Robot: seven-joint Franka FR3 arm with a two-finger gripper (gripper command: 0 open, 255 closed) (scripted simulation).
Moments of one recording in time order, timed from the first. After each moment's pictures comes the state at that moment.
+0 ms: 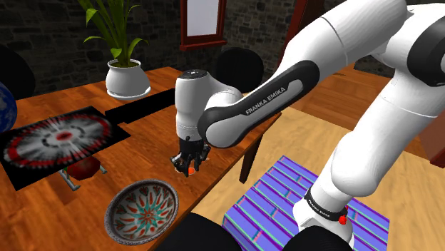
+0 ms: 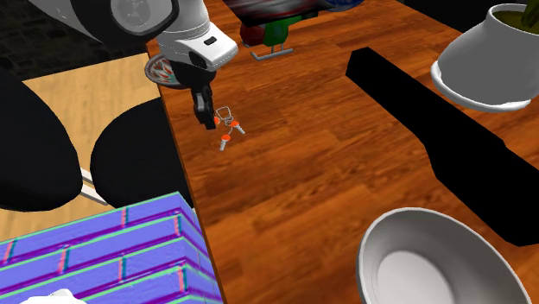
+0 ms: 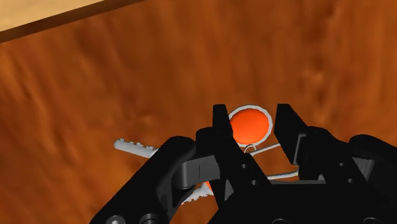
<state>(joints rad) 0.09 -0.05 0.58 -2.37 0.04 2.33 0.77</state>
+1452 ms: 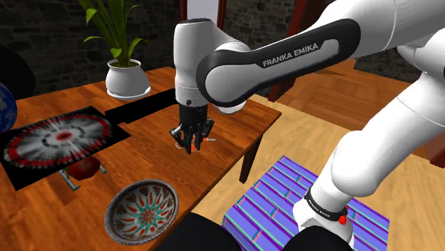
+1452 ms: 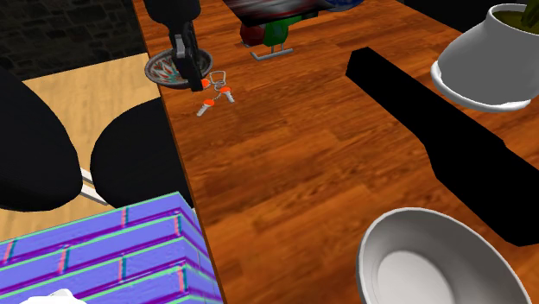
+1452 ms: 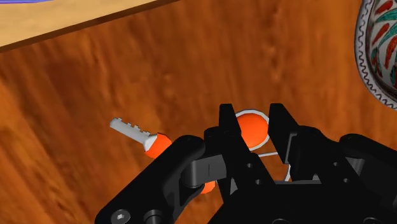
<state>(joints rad) 0.10 -0.21 0.54 -2.23 0.13 2.03 0.70</state>
